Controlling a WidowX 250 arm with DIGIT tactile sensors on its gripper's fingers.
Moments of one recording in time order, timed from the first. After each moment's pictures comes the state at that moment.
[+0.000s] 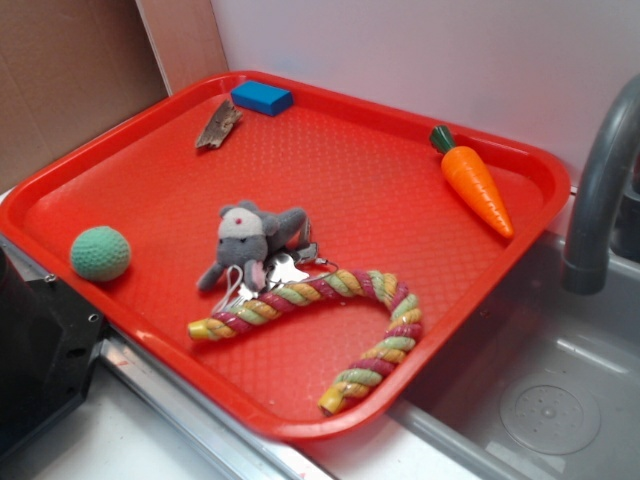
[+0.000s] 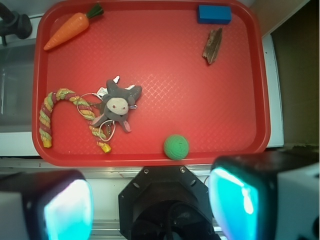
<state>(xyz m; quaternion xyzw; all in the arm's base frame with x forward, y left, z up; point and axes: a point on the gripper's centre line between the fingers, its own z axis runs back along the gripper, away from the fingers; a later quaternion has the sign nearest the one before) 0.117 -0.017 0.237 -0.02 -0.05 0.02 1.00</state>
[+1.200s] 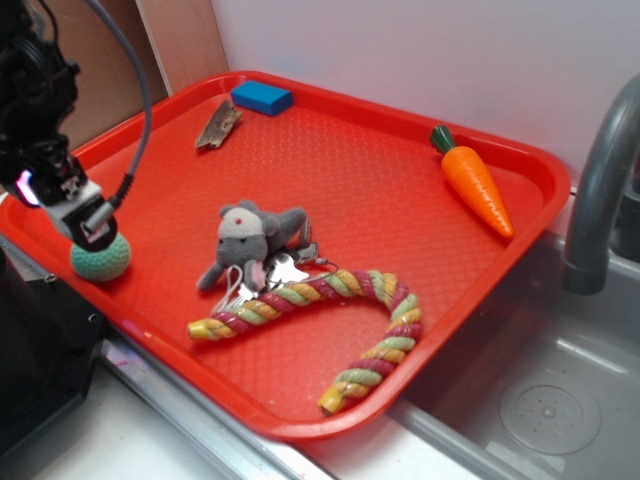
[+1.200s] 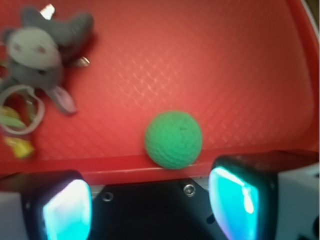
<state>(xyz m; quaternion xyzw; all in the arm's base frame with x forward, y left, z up) 0.100 0.009 0.080 0.00 -0.03 0.05 1.00</state>
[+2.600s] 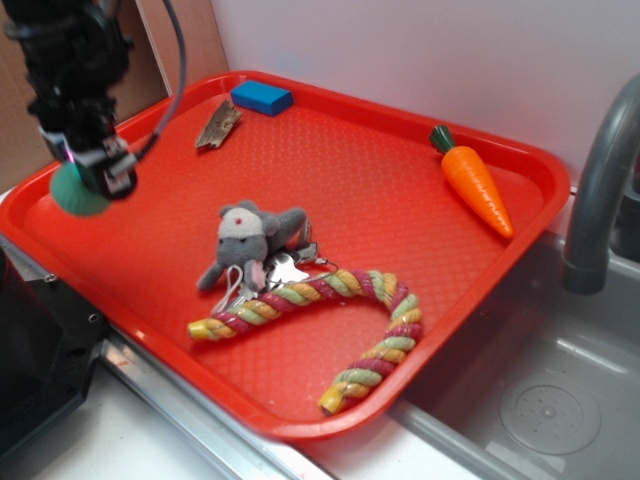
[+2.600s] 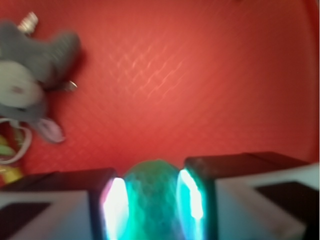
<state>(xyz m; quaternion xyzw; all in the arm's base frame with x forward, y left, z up) 0.136 0.019 0.113 0.01 -0.02 0.01 1.00</state>
